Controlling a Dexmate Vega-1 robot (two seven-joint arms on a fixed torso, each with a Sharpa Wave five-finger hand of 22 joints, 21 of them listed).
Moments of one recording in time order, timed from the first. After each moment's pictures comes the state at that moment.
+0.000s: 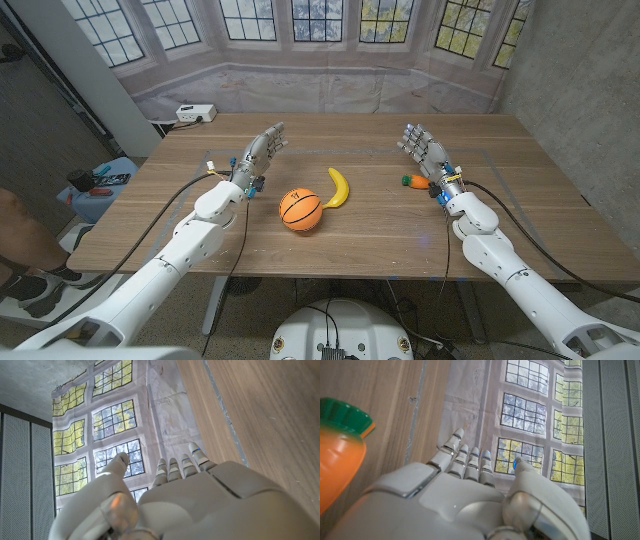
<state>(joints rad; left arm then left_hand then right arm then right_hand) 0.95 0.57 0.35 -1.55 -0.61 -0.23 -0.02 0.44 0.15 0.59 -0.04 0.18 0.10 0.05 0.18 0.17 0.04 0.04 0.20 0.21 0.03 0.06 0.18 0.17 -0.03 0.06 0.61 0.17 -0.95 -0.46 -0.31 -1.35 0.71 0.45 0.20 0.44 0.17 0.31 0.06 0.19 0.23 0.01 0.20 0.19 0.20 0.04 0.20 0.20 0.14 -0.02 0.20 0.20 0.39 -0.03 0.19 0.17</state>
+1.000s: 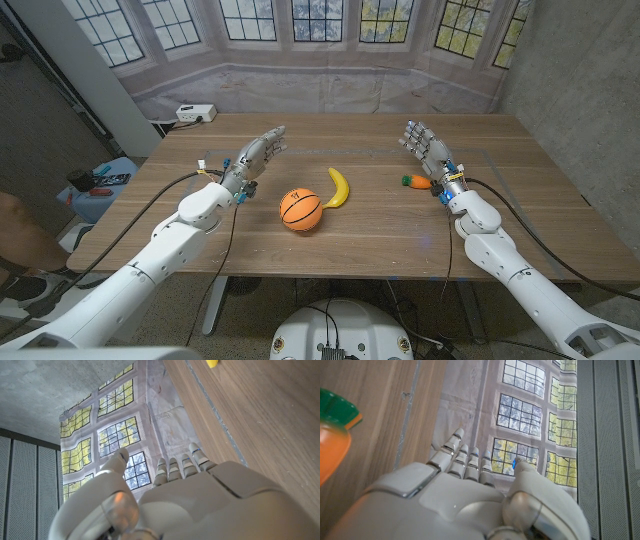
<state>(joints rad) 1.04 0.70 0.31 -1.71 -0.61 -0.17 -0.04 0.47 0.14 0.60 -0.10 0.20 0.10 0.05 0.18 0.17 0.04 0.04 0.20 0.20 0.02 0.07 0.18 0.17 -0.03 0.06 0.59 0.17 -0.95 -0.47 -0.30 -1.36 0.70 0.47 0.20 0.44 0.17 0.31 0.05 0.19 0.23 0.01 0.20 0.19 0.20 0.04 0.20 0.20 0.14 -0.02 0.20 0.21 0.39 -0.03 0.19 0.17</state>
